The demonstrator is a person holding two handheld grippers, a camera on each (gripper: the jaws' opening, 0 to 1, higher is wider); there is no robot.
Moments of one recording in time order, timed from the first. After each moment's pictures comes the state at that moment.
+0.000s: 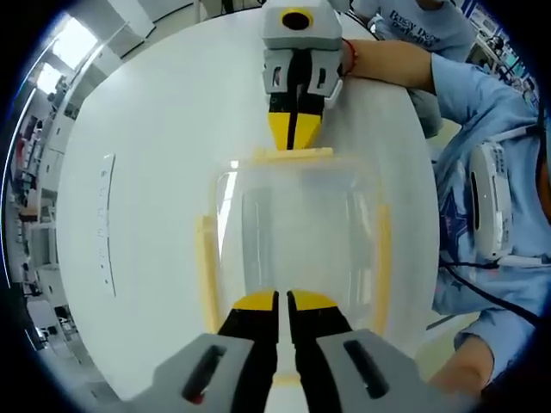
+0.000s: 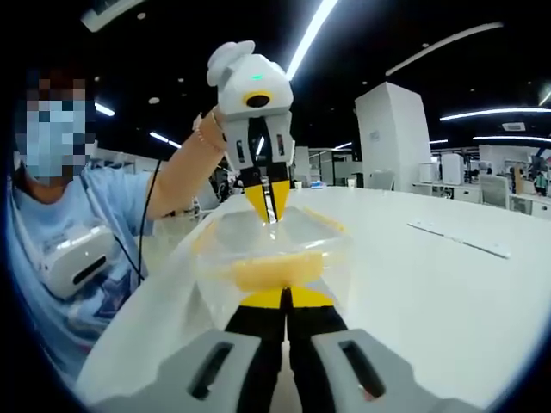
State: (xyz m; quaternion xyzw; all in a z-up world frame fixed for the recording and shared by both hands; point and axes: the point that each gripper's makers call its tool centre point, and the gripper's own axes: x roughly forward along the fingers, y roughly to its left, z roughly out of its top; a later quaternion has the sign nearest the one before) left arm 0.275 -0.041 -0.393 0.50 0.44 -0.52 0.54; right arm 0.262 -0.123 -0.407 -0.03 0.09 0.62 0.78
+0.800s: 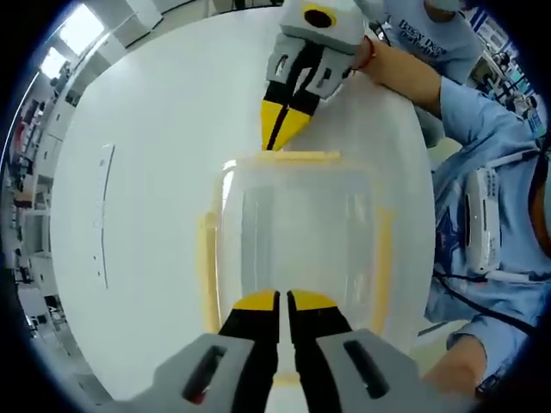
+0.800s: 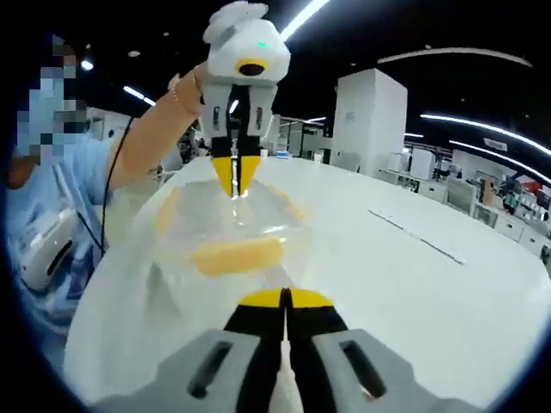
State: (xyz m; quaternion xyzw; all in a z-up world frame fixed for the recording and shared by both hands) left arm 0.274 -0.041 -0.390 0.48 0.45 -0.52 0.55; right arm 0.302 -0.158 -0.404 -0.13 0.12 0.50 0.85
